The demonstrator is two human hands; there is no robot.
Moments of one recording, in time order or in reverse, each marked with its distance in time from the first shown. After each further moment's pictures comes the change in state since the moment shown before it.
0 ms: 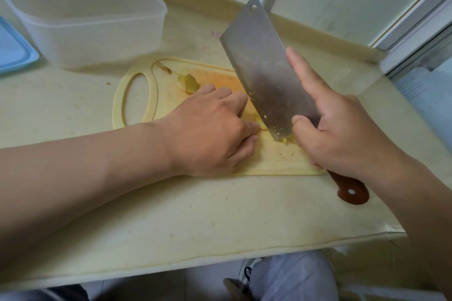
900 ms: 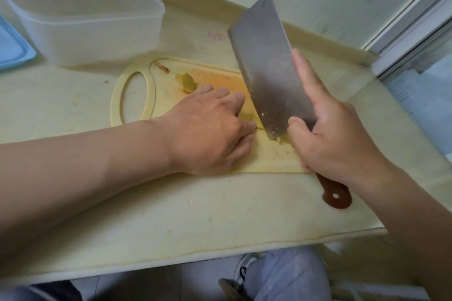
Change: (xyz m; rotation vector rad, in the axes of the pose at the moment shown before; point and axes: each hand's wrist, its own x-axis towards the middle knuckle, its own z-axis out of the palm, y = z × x) left_hand 0.001 0.002 -0.003 0.014 -0.017 0.001; right_hand -0.009 -0.004 0.008 0.043 0.070 0.061
